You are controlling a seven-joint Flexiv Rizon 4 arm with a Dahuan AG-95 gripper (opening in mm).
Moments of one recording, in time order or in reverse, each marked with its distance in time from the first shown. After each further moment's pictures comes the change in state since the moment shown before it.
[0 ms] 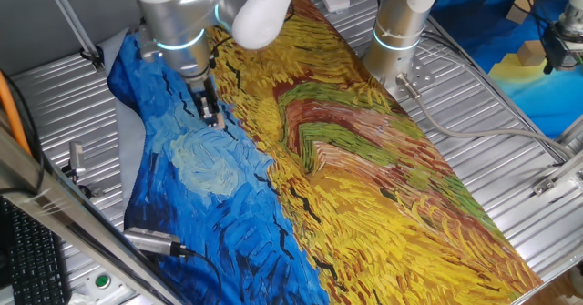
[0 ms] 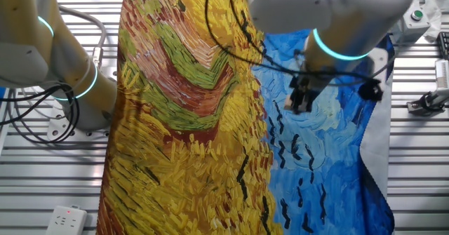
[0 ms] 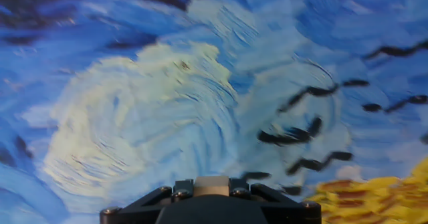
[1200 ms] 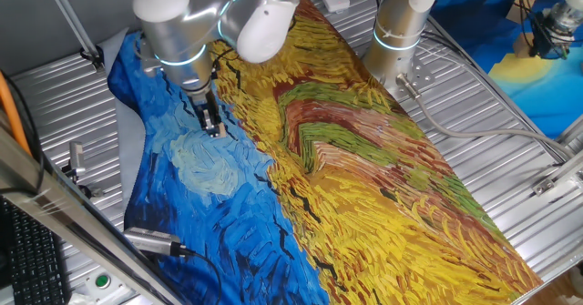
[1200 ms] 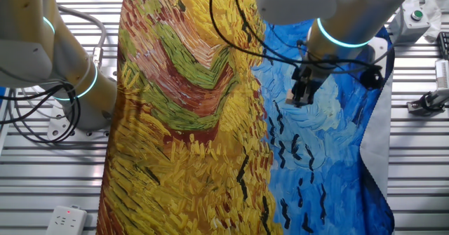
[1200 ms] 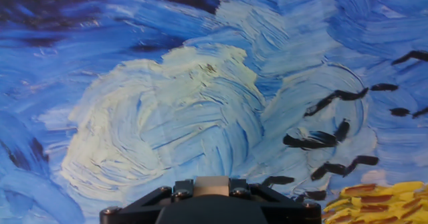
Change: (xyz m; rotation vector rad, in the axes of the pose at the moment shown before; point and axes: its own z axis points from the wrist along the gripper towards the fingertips) arm 0.005 0.007 0.016 0.017 -0.003 -0.013
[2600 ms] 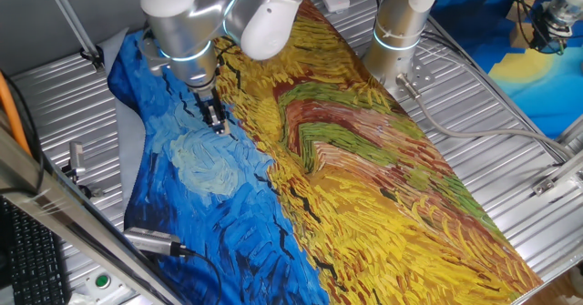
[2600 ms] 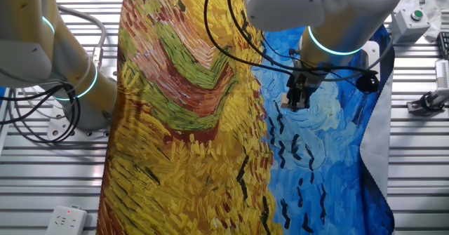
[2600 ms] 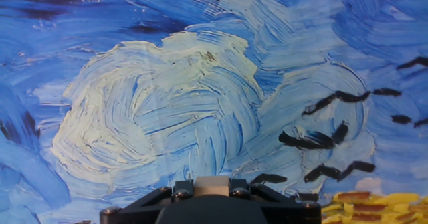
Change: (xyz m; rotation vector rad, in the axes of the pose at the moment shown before) arm 0.006 -0.007 0.003 -0.012 0.000 -0.124
